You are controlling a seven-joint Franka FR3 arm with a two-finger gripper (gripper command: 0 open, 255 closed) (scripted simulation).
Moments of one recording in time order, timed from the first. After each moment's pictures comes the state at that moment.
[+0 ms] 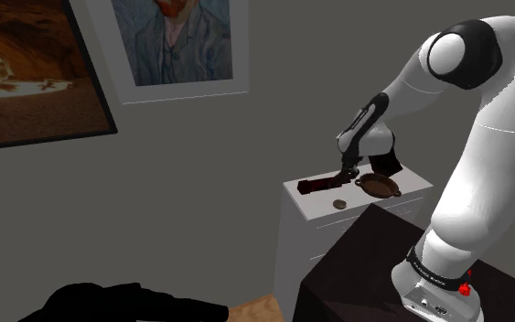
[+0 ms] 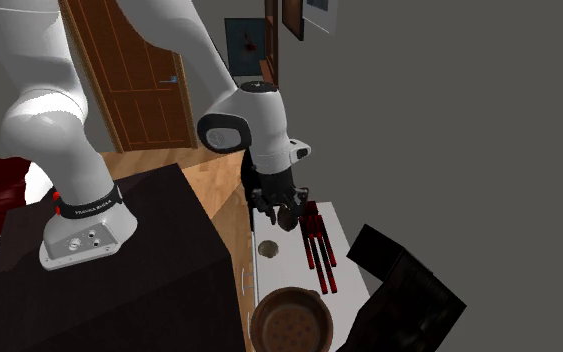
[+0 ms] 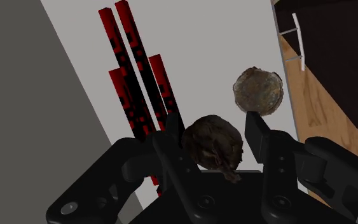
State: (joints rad) arm -0.17 0.16 -0.39 -2.60 0.10 2.91 -1.47
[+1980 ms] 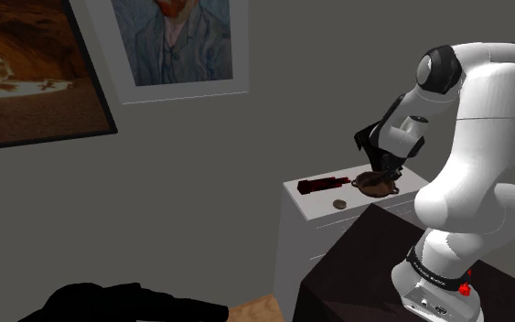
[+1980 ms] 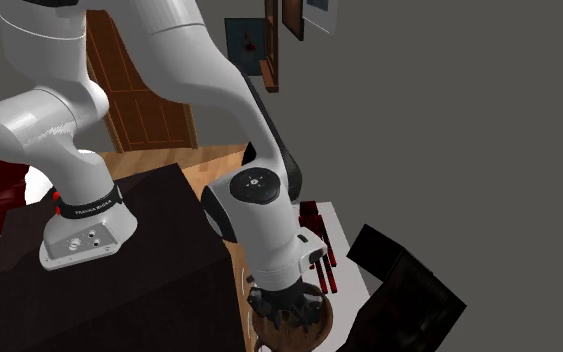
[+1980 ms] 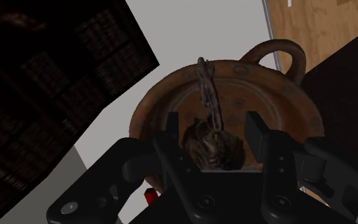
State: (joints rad) arm -0.76 0.46 -0.22 -2.32 0.52 2.91 -2.26
